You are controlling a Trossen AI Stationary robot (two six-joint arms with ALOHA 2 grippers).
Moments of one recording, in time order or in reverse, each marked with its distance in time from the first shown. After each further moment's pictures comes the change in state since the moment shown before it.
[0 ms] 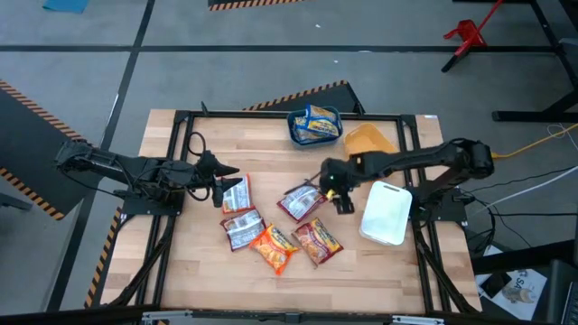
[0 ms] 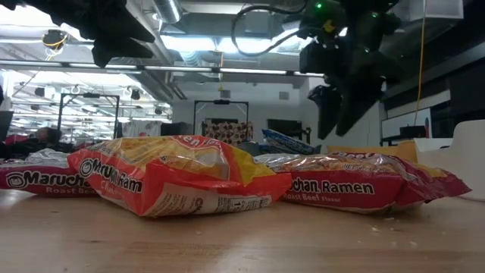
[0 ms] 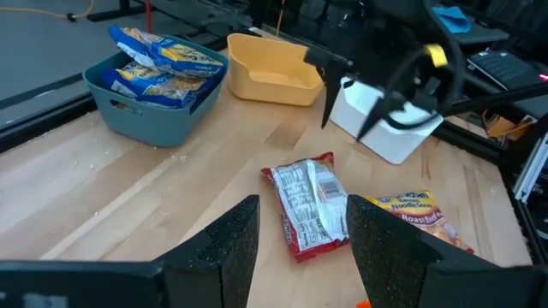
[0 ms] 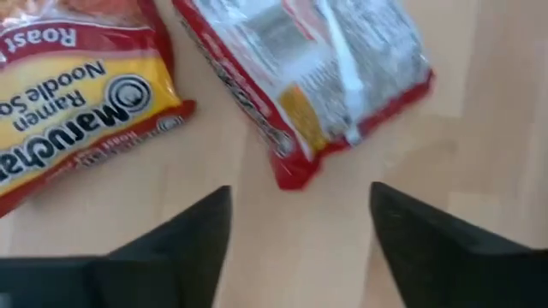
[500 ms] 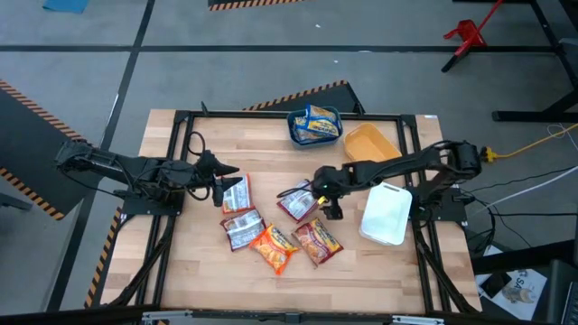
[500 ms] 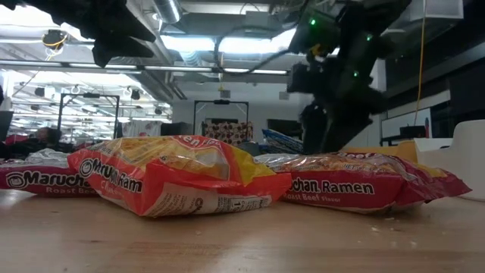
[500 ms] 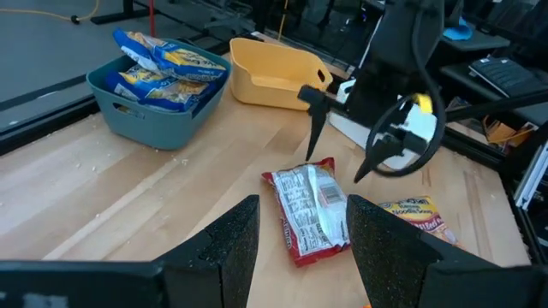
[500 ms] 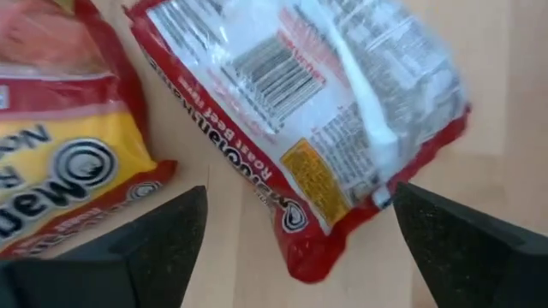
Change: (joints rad) left arm 0.000 0.000 0.000 0.009 -0.011 -0.005; right arm 0.048 0.115 -0.066 0.256 0.031 0.099
